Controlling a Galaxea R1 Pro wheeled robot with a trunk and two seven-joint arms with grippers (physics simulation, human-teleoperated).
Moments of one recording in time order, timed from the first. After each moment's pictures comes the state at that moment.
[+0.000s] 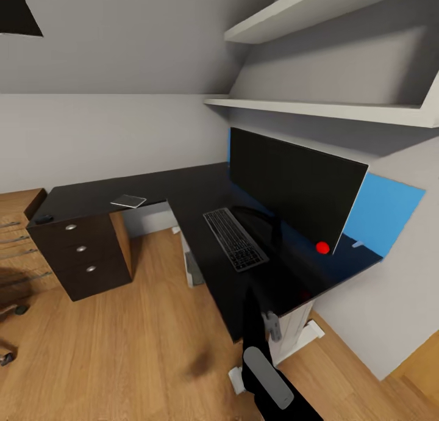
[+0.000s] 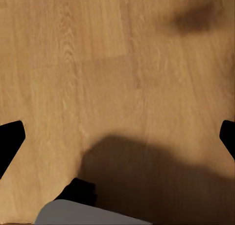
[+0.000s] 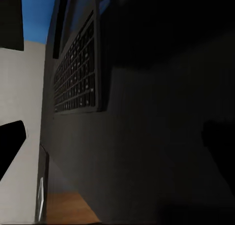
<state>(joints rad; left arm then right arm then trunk) -0.26 -0.07 -1.25 -0.16 1.39 -0.46 0.33 -0.40 0.15 0.52 -0.97 -1.51 -0.64 -0.13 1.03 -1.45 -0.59</state>
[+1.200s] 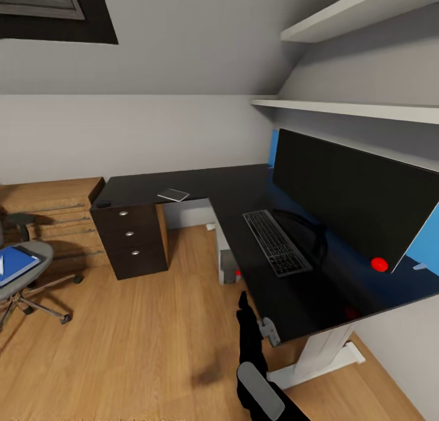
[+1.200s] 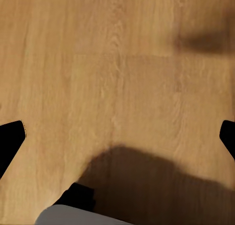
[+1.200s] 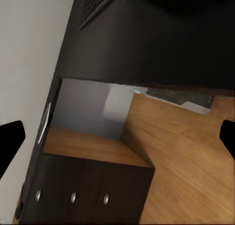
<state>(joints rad) -0.26 -0.07 -1.24 -0.16 1.39 -0.48 0.33 -0.40 0.17 0.54 -0.80 -1.41 -0.69 0.03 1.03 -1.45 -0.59</state>
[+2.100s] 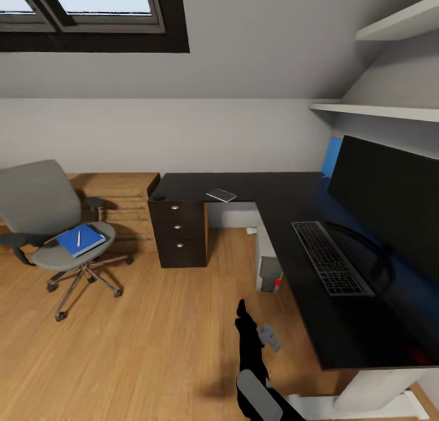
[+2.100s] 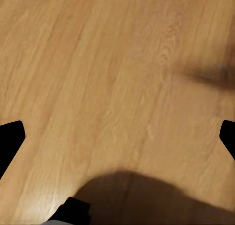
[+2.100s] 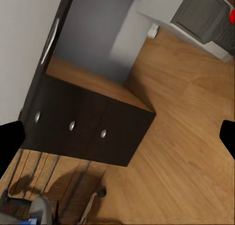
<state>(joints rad) -0.26 -0.07 -1.24 -0.16 1.39 -0.53 0.33 -0.40 0.17 0.55 -0.74 -1.35 -0.68 -0.01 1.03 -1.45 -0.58</state>
